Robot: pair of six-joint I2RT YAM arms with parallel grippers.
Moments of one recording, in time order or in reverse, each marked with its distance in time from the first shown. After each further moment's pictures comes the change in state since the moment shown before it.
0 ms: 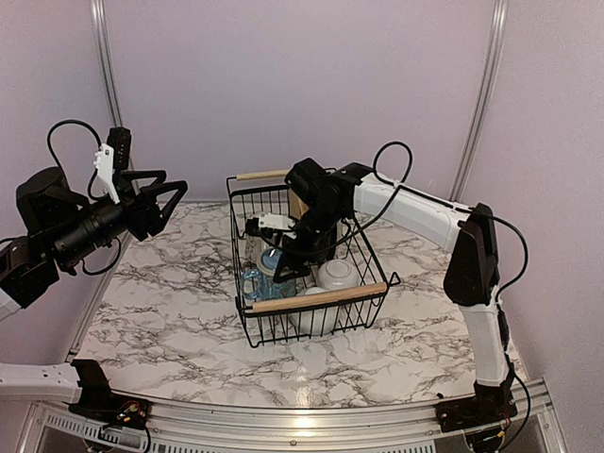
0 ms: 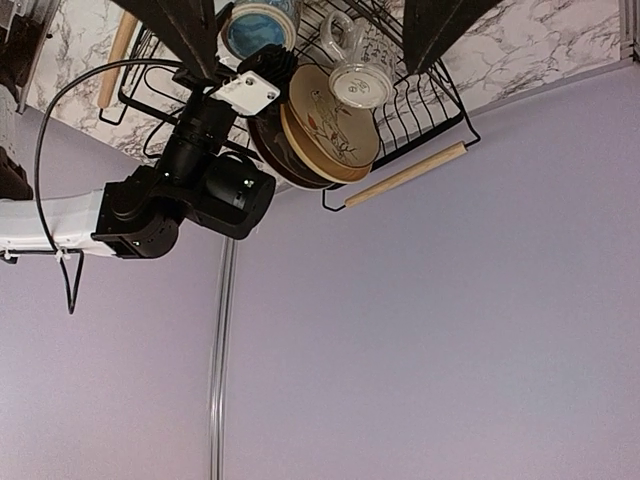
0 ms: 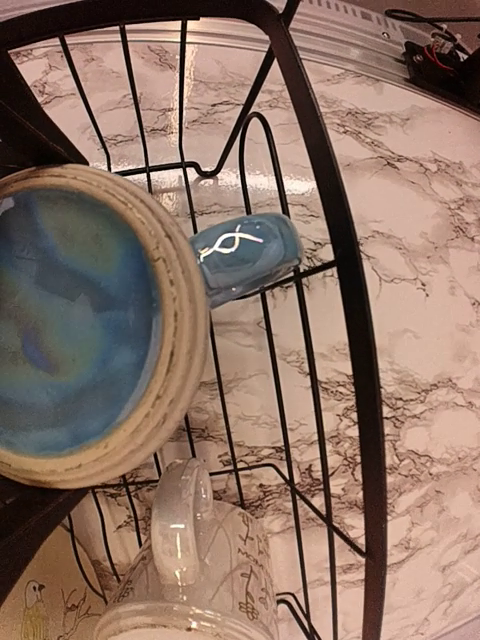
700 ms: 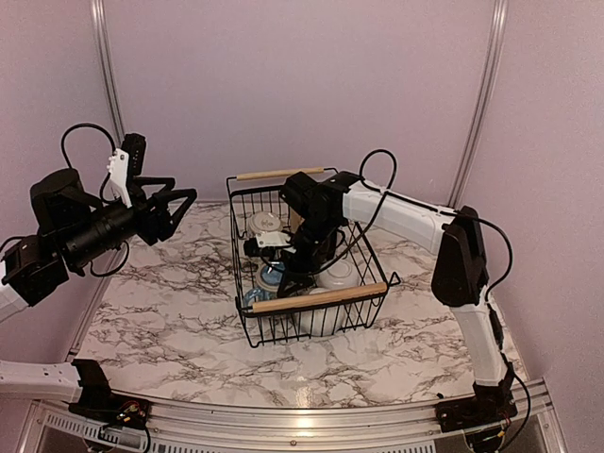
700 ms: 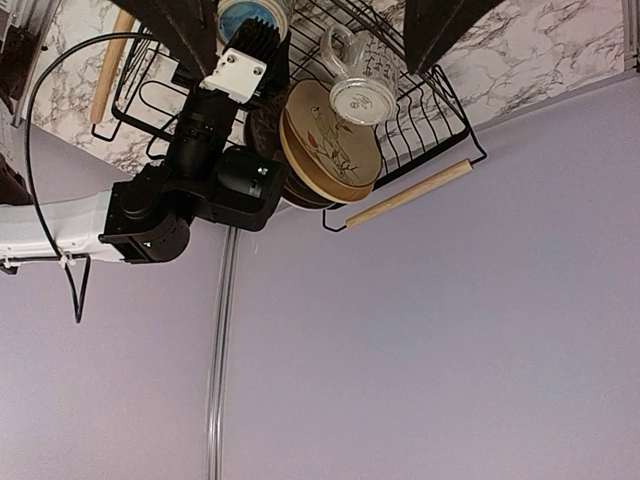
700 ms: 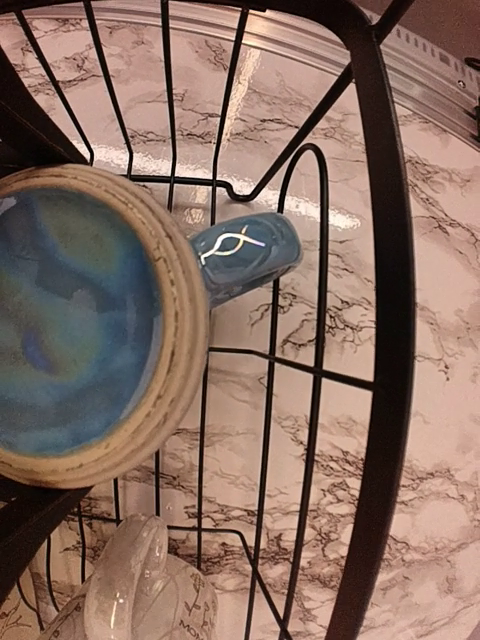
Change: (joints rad) left arm 0.000 0.031 -0.015 -0.004 0.000 -0.005; right arm 0.008 0.072 0.026 -0.075 -0.066 -0.239
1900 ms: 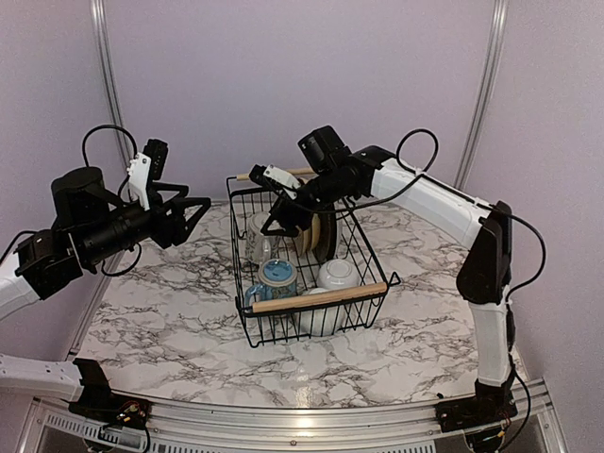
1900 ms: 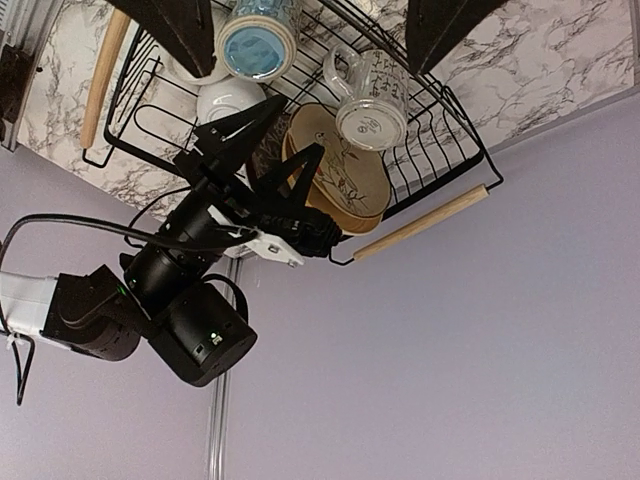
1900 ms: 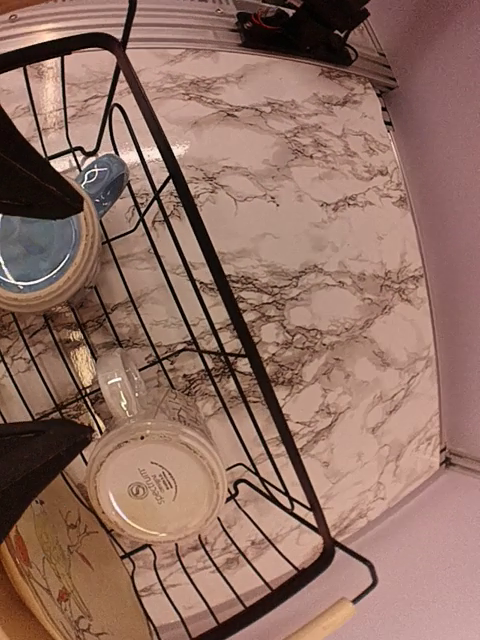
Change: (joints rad) left arm 0.000 0.082 0.010 -0.020 0.019 -0.001; right arm -0.045 -0.145 0.021 0.264 0.061 0.479
